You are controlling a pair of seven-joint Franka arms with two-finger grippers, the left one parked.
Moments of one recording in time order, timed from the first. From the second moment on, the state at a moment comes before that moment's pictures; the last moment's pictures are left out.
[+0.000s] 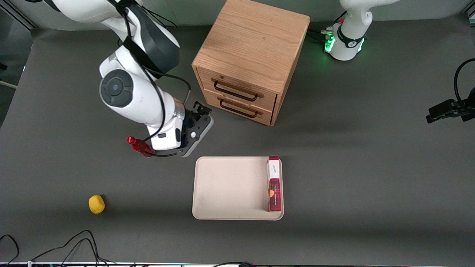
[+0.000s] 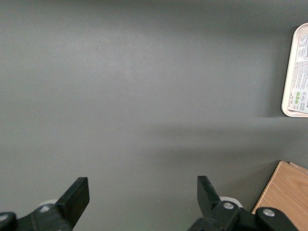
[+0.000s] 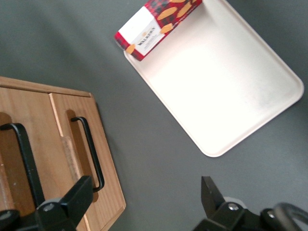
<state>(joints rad) 0.28 0.49 0.33 -1.28 0.11 1.77 -0.30</state>
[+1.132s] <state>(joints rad) 0.37 0.49 0.39 -1.43 0.14 1.77 -0.28</state>
